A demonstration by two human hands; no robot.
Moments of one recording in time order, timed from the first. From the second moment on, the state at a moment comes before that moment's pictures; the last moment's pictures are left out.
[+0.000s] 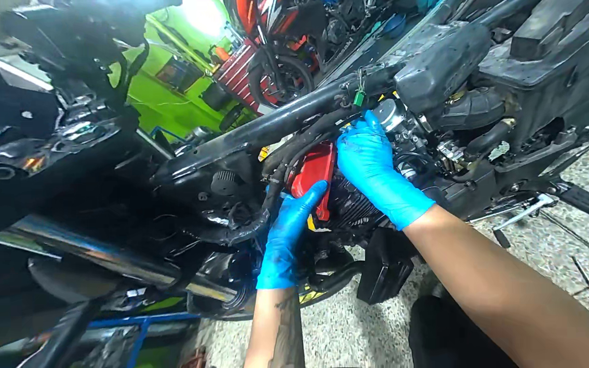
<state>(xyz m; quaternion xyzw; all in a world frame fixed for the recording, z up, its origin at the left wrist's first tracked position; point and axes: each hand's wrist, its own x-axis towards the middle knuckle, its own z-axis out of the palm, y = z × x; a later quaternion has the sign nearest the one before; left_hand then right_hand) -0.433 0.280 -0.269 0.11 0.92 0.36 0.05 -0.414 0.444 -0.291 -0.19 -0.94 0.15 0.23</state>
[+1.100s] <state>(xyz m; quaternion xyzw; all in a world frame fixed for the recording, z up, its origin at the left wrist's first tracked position) -0.471 0.274 -0.274 0.22 0.84 0.48 0.13 -0.427 0.440 -0.312 -0.21 -0.89 0.14 0.37</state>
